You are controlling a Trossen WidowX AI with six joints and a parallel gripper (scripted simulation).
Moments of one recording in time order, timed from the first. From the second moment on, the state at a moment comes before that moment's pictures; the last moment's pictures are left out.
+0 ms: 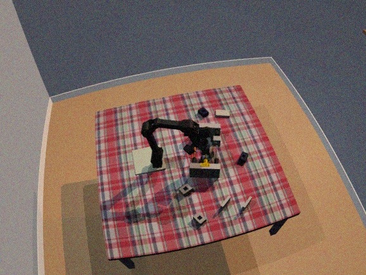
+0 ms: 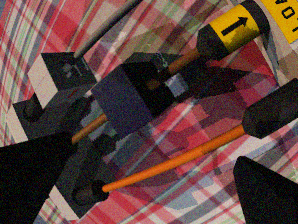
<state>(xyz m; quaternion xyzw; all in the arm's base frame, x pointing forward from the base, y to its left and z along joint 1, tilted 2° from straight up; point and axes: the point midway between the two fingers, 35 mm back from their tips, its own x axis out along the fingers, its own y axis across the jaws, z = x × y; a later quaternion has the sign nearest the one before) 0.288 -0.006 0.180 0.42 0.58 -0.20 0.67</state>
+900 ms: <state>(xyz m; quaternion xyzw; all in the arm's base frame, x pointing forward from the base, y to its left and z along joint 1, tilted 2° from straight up) 0.251 -0.054 0.187 0.12 0.47 0.18 0.85</state>
